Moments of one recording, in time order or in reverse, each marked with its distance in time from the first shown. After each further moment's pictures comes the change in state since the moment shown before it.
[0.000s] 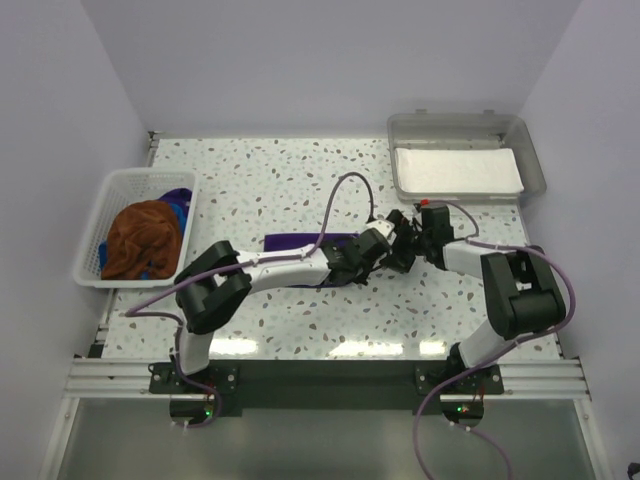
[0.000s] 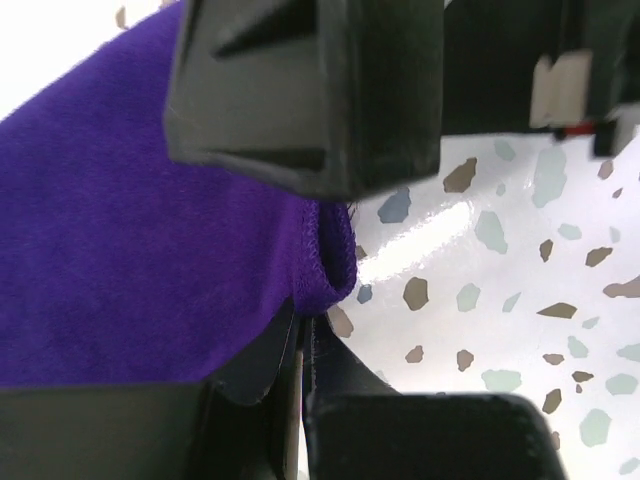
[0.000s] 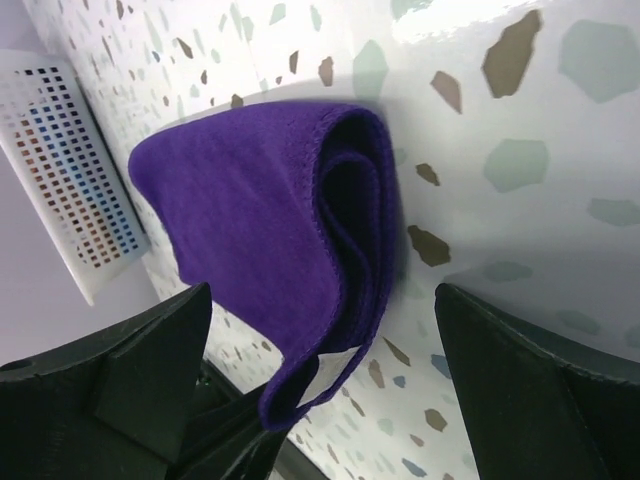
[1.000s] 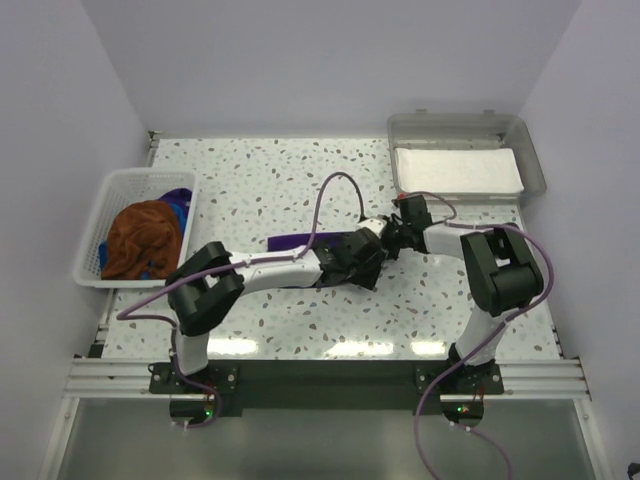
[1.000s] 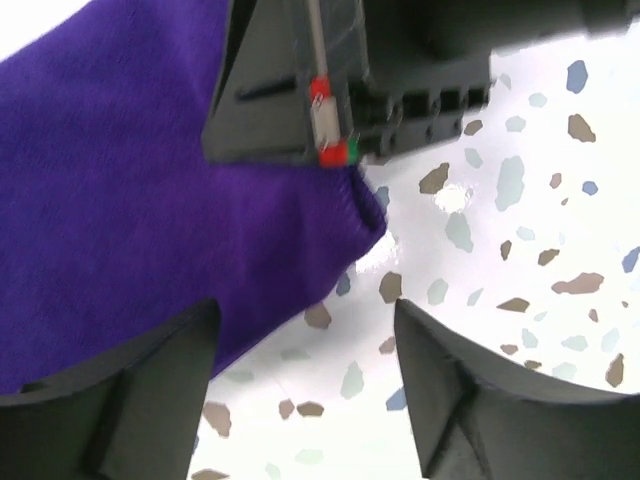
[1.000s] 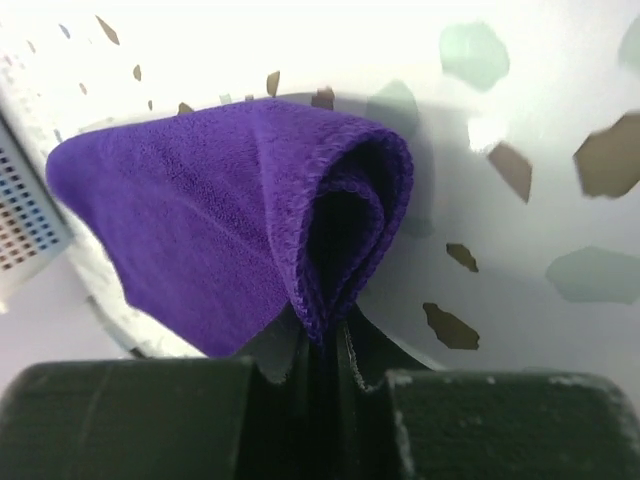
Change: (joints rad) left arm 0.025 -0.053 -0.074 0.086 0.066 -0.085; right arm 0.101 0.182 0.161 -0.080 0.040 -0.055
